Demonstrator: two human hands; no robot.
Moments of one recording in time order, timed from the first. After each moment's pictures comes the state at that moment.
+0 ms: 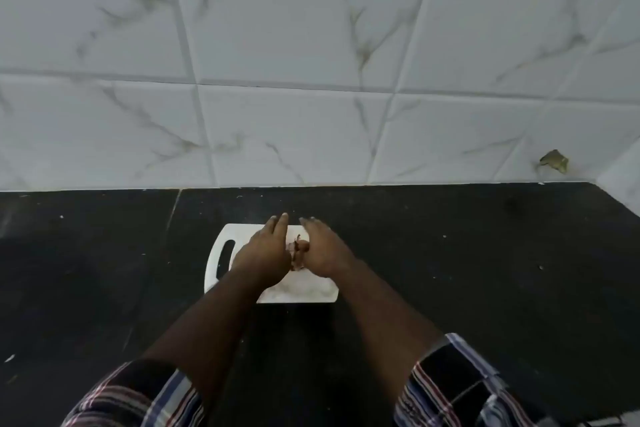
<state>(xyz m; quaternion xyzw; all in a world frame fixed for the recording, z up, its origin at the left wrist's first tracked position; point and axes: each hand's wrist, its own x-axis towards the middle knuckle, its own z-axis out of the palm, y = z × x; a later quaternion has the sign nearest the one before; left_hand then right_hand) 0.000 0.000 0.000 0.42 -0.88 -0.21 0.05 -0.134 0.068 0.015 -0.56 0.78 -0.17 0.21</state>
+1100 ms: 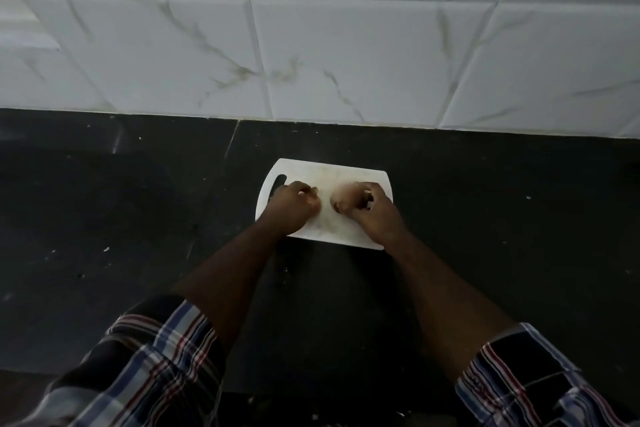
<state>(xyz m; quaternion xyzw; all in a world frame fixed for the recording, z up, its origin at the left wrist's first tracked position) 0.036 -0.006 -0.032 0.55 -0.74 -0.36 0.14 -0.142 0.075 -0.061 -0.43 0.75 -0.37 0.34</state>
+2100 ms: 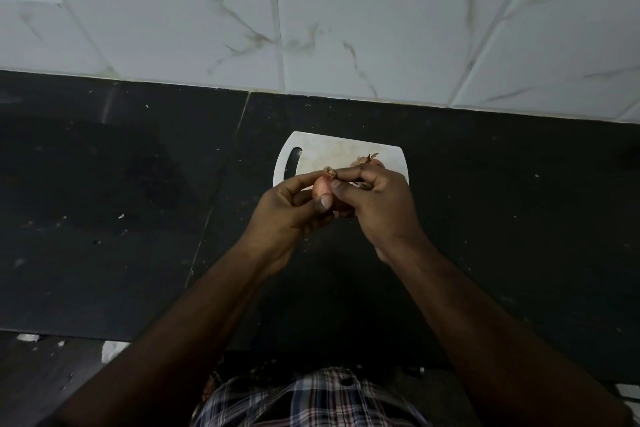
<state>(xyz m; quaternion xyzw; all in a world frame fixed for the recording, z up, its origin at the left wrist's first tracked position) 0.114 0.097 0.037 0.34 -0.40 -0.78 0.34 -0.029 0.140 0.048 -0.40 0.65 -0.55 0.35</state>
